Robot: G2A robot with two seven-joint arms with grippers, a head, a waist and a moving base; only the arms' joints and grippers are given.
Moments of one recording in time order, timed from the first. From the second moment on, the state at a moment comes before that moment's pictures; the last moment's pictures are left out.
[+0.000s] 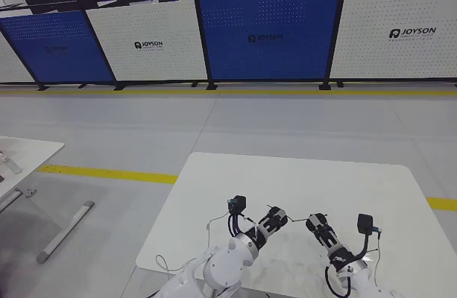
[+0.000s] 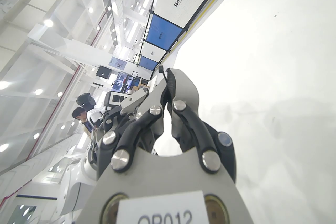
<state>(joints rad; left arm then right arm) 1.40 -1.23 -0.89 -1.78 0.01 0.24 0.03 -1.59 -1.18 1.19 -1.76 -0.12 -0.05 0.15</state>
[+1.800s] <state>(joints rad) 1.44 -1.25 -0.90 -1.76 -0.03 0.07 0.08 -1.57 -1.21 1.17 -1.69 0.10 -0.11 0.13</state>
